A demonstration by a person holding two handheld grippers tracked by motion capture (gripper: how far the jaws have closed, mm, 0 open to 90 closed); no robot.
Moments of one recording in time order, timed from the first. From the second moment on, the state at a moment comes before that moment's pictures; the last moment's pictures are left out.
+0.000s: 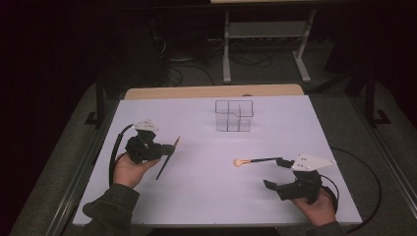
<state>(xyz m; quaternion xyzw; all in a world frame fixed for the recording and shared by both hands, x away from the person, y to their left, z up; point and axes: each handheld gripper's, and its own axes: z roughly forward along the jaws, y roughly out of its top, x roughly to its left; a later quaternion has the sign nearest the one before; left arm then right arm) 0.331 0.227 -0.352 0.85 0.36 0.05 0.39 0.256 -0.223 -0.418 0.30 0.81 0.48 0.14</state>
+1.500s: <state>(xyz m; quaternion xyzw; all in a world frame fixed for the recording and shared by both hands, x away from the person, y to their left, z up) 0.320 0.203 -0.329 0.84 0.30 0.03 0.45 0.298 -0.160 -0.365 0.23 0.86 0.45 0.06</state>
